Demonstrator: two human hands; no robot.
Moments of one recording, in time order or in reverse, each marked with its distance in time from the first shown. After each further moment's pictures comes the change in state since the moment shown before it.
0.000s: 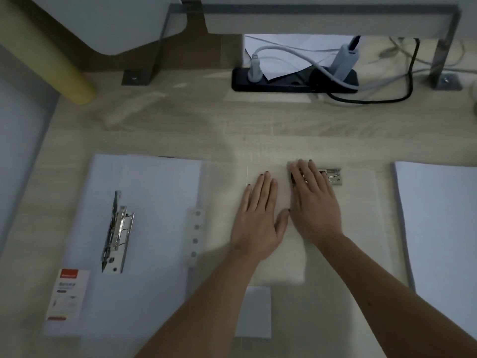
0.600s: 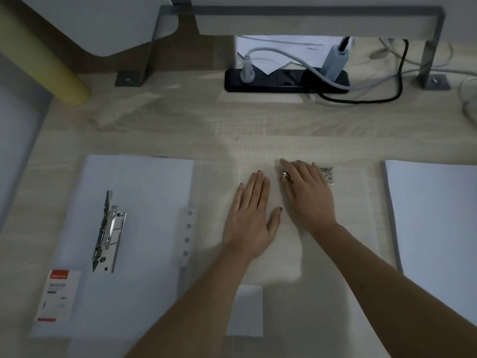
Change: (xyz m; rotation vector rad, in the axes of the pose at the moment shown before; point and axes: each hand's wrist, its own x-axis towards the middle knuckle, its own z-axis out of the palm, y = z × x) left_hand 0.000 0.001 0.000 0.015 0.028 -0.008; right_hand 0.013 0.004 -0.008 0.055 0.188 -0.086
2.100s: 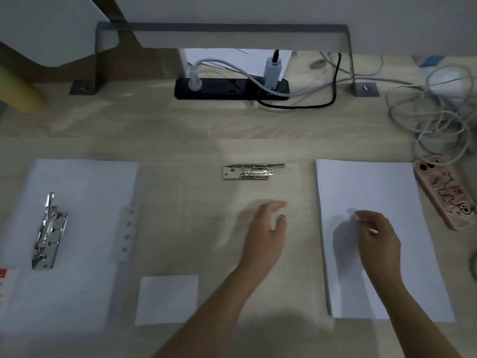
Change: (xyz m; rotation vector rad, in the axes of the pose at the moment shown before) left_hand -0.005 0.152 -0.035 -1.183 -0.080 -0.306; right_hand -0.125 0.147 -0.117 0.457 0.069 0.837
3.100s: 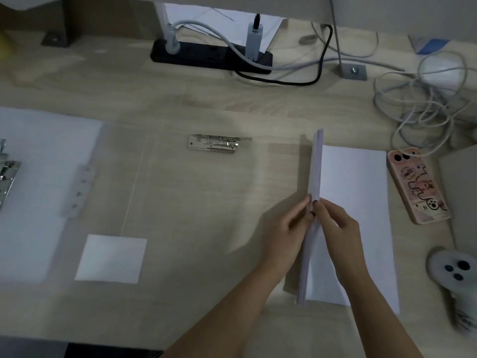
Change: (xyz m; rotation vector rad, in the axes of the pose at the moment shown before) left_hand -0.026 0.017 0.123 -0.384 -0.078 -0.194; right_hand 0.003 0.015 -0.030 0.326 -0.355 0.050
